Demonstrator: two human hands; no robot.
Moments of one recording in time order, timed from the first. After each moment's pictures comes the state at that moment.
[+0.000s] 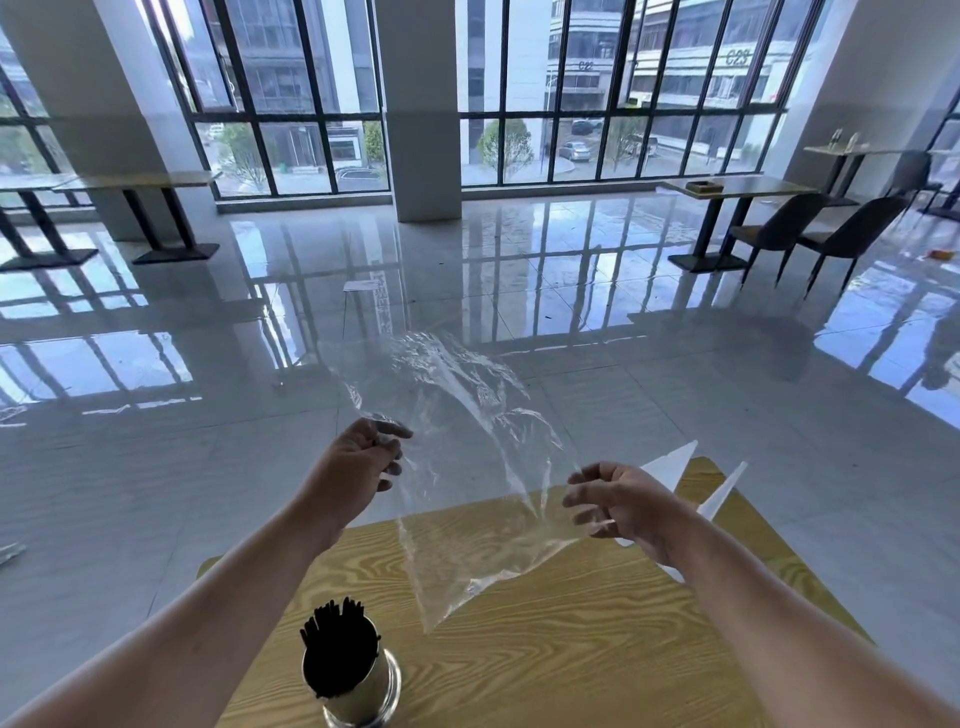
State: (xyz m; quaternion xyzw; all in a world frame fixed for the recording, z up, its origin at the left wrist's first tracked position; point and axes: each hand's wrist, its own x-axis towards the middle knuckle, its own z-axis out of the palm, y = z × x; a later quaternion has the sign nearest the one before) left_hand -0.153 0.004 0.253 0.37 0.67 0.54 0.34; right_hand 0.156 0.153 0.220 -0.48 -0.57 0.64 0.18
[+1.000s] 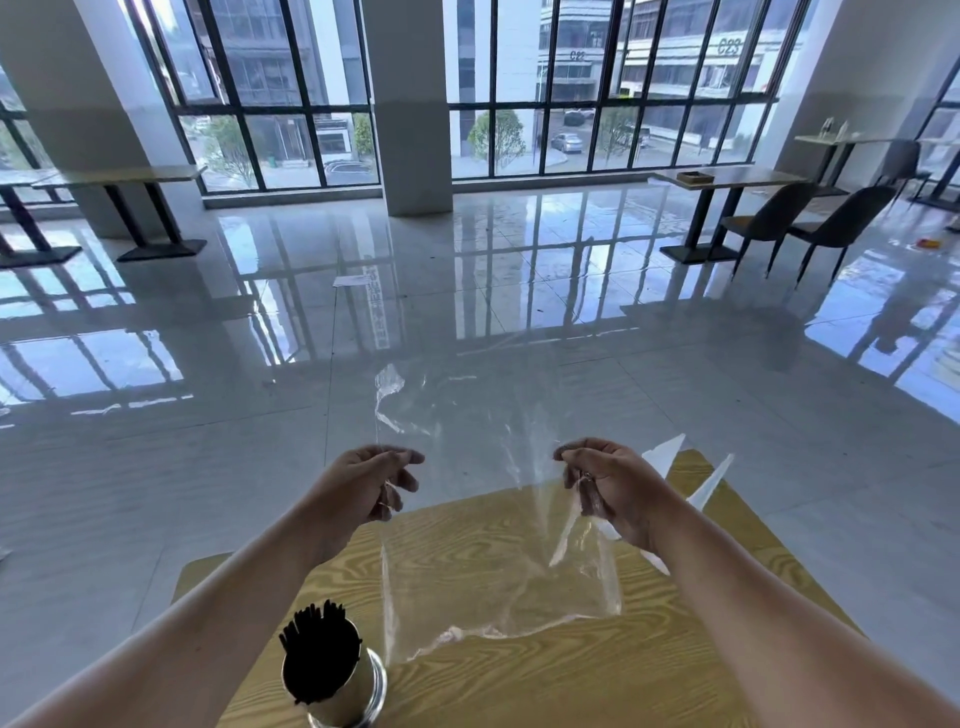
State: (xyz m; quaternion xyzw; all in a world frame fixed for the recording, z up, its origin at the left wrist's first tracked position) left_hand -0.131 0.012 0.242 0.33 0.65 0.51 0.45; right_hand 0.153 0.157 0.234 -0.42 -0.53 0.68 0.28
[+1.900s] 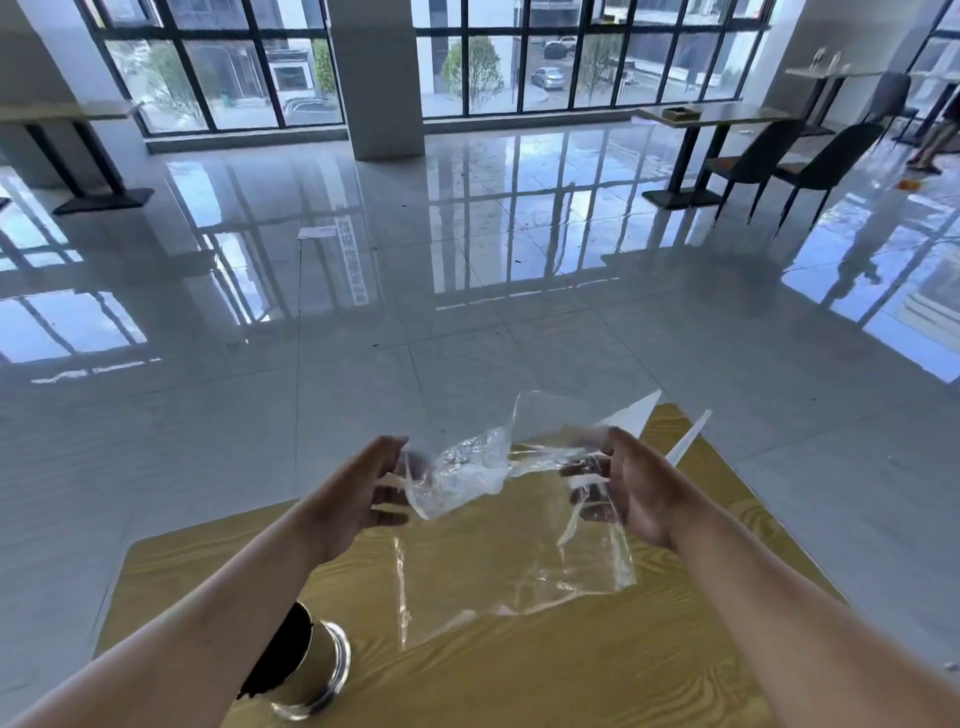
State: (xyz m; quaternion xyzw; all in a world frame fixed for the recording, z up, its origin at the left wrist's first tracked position) left_hand -0.098 0.060 0.175 0.27 0.64 0.44 0.56; right_hand 0.211 0.188 0.184 -0.48 -0.41 0.75 0.21
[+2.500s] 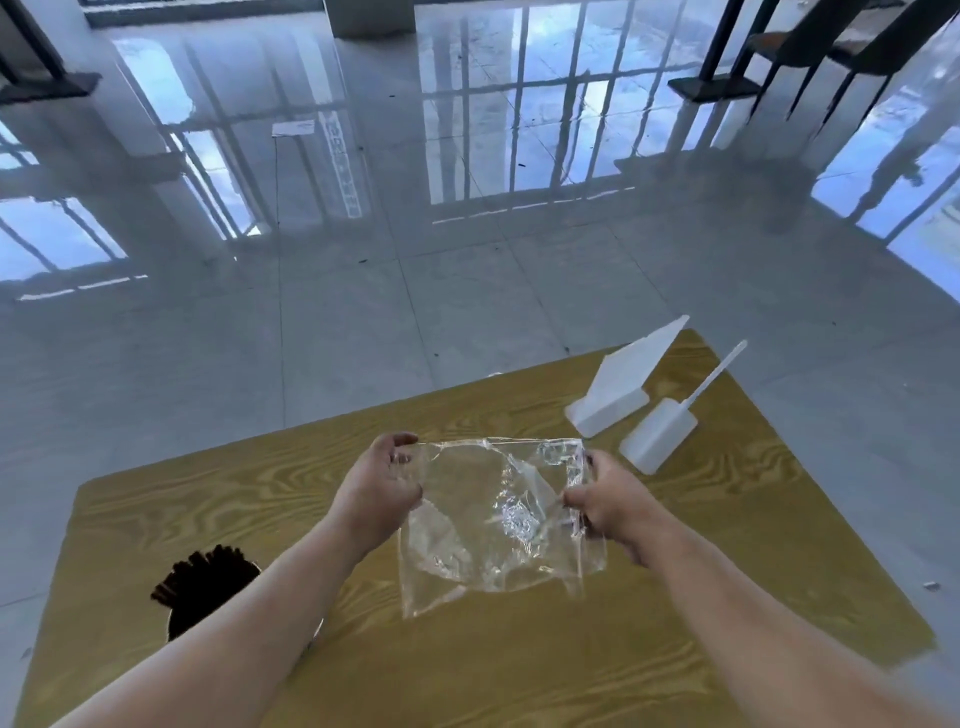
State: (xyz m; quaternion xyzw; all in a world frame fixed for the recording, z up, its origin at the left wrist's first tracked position) left_hand -0.065 0.078 0.040 0.37 0.78 0.34 0.38; right_hand 0.214 0.189 0.044 -0.61 -0.53 0.59 0.07
